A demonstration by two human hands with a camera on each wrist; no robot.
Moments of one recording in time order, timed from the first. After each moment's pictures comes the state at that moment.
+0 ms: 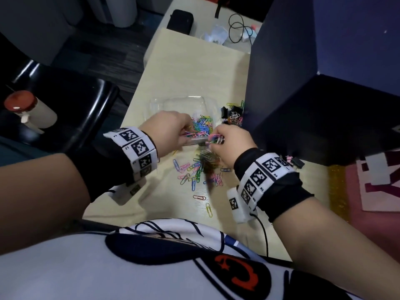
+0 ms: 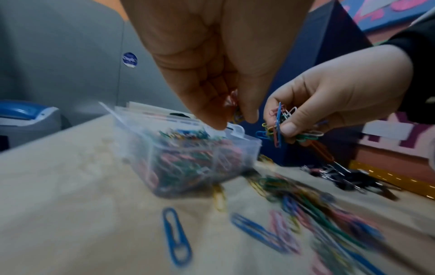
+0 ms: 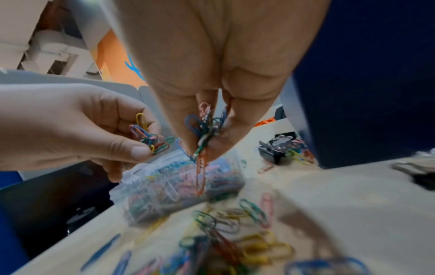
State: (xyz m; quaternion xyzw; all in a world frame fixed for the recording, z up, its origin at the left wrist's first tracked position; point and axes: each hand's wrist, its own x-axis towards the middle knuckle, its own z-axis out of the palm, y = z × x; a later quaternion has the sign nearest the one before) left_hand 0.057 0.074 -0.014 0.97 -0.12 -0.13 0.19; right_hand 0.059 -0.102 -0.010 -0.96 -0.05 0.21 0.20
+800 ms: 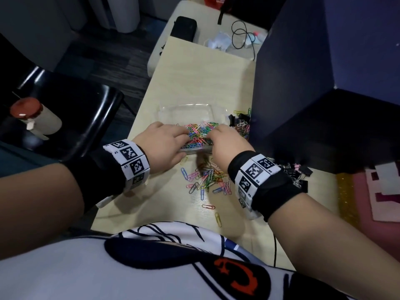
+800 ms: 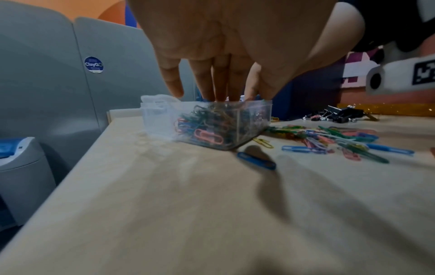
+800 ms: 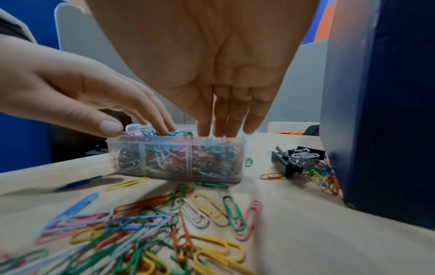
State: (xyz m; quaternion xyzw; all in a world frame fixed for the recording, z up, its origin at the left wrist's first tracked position) left_hand 0.052 0.114 -0.045 0.96 -0.26 -0.08 0.05; right_hand 0.077 -0.074 -0.025 -0.96 -0.18 0.19 0.06
